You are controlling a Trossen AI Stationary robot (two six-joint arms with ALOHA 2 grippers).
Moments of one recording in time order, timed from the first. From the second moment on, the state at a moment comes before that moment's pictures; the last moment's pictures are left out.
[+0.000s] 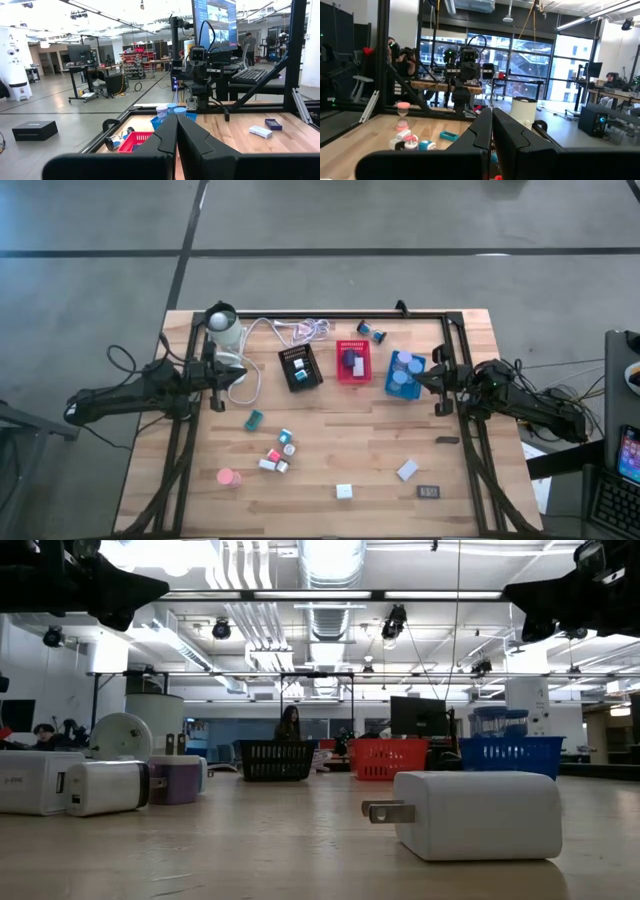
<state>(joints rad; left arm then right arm) 0.14 0.16 0.17 0.07 -0.05 0.10 -0.32 0.00 0.03 0.20 -0.29 -0.03</state>
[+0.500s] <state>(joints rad) 0.14 0.37 0.26 0.12 0.03 0.01 -0.32 0.00 0.03 0.20 -0.29 -0.04</state>
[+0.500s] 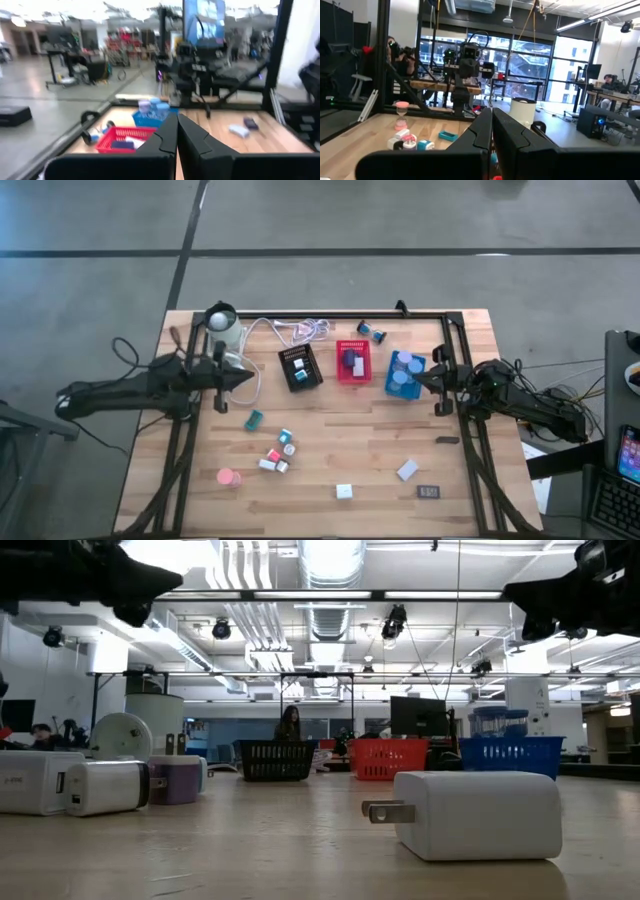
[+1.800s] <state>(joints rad) -0.11 1.36 1.00 -0.65 0.15 -0.01 -0.32 0.03 0.04 0.22 -0.29 0.00</state>
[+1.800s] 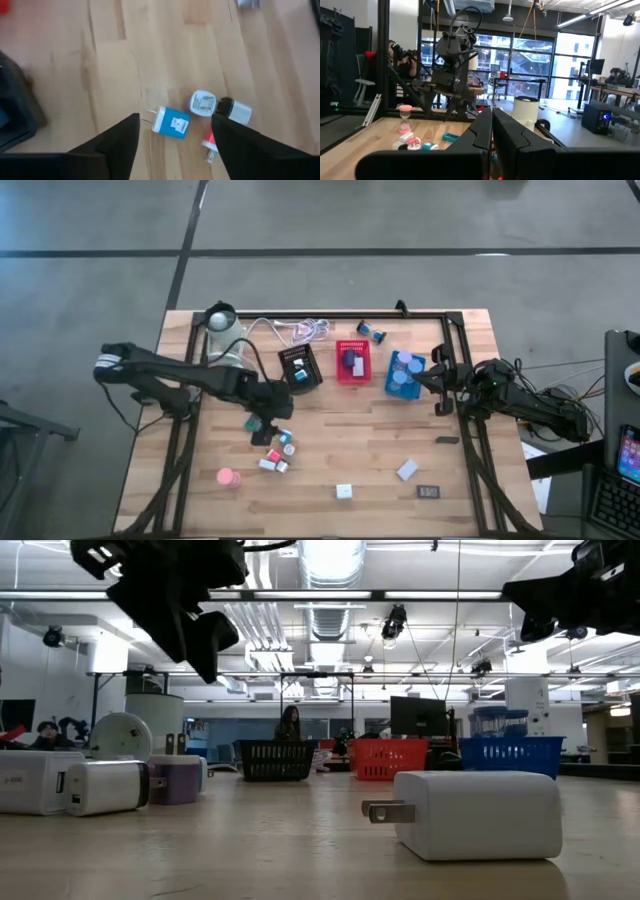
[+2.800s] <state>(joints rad) -0.17 1.57 0.99 -0.62 0.08 0.12 -0.32 0.03 0.03 0.21 -0.29 -0.02</state>
